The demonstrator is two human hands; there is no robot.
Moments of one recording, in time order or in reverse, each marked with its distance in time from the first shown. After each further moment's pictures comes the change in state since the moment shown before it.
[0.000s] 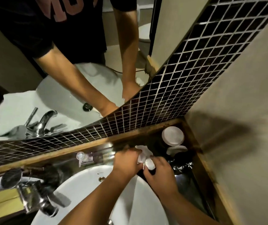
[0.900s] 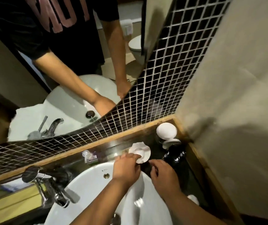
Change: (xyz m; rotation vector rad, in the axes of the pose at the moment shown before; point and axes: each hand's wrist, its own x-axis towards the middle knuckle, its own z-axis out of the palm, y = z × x) left_hand -0.052 0.015 -0.012 -0.080 0.036 -0.009; right_hand -0.045 0.005 -0.019 0.031 0.079 -0.060
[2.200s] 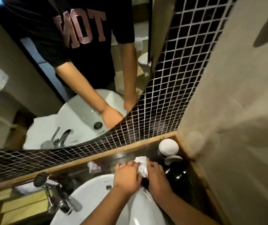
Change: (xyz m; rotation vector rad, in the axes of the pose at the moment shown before) left_hand 0.005 0.017 -0.035 0.135 -0.111 -0.096; right_hand 0.045 -0.026 -0.003 -0.361 -0.268 -0.131
